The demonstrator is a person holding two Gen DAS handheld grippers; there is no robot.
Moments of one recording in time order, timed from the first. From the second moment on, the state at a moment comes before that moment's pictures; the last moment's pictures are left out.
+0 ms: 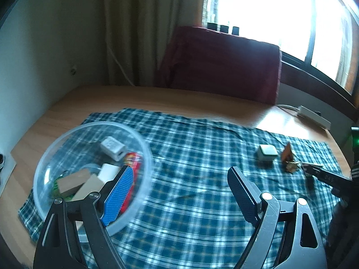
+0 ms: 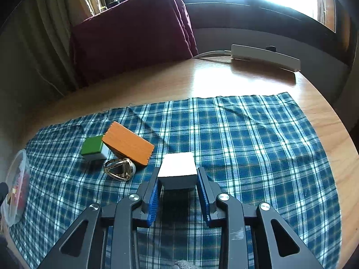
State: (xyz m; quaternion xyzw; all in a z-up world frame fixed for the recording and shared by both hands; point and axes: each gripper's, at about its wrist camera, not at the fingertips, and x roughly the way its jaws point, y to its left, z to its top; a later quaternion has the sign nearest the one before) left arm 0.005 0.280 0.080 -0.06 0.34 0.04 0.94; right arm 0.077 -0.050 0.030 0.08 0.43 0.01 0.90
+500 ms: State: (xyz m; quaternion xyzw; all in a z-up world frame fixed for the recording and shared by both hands) left arm 0.045 0.194 0.075 -0.02 0.39 -0.07 0.92; right arm 0.052 -0.072 0.032 0.08 0.43 0.02 0.90
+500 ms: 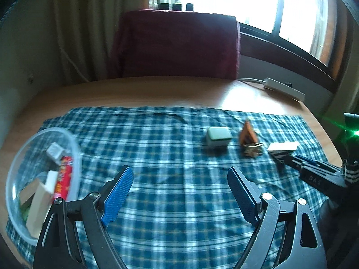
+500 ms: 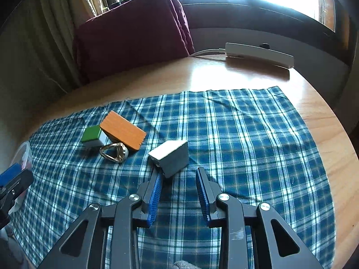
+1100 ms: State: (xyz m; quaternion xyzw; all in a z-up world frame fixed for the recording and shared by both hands) left arm 0.094 0.117 0.058 0.01 0.41 -0.11 0.90; right arm 0.049 -0.077 0.026 0.10 0.44 0.01 0.89
